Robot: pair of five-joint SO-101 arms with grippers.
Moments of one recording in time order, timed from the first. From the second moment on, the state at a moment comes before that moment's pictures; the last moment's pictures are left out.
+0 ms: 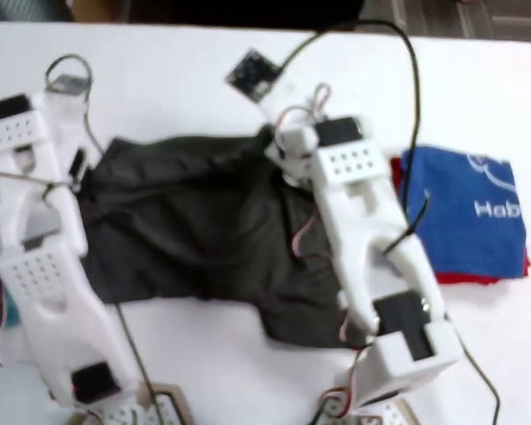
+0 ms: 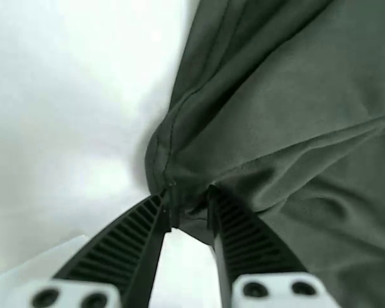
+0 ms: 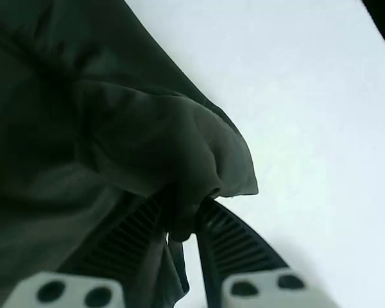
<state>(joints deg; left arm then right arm) -28.2 43.1 -38.9 93.5 -27.9 -19.3 6.6 -2.2 62.1 38.2</state>
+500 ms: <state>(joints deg) -30.1 50.3 -39.0 90.2 -27.9 -19.3 6.6 -2.2 62.2 38.2</state>
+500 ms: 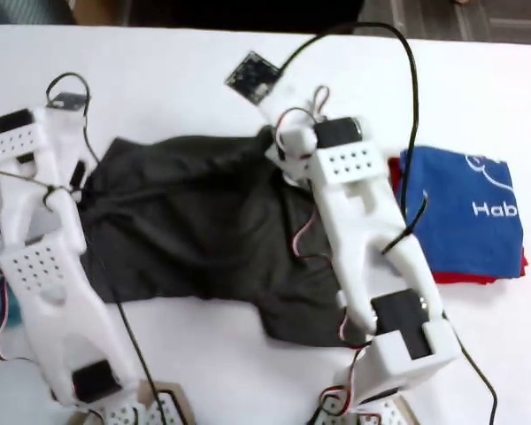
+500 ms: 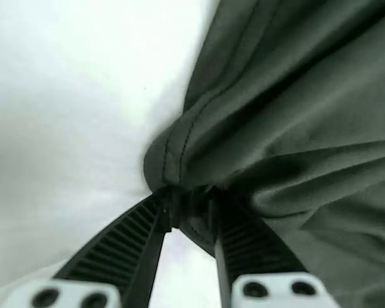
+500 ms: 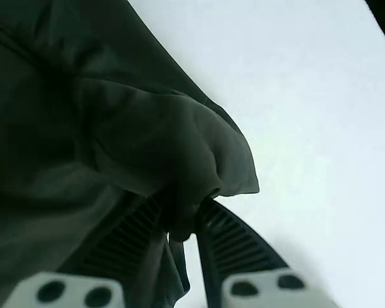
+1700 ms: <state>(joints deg) -31.3 20.1 -61.6 101.4 -18.2 -15.3 -4.0 -24.4 66.8 35.8</state>
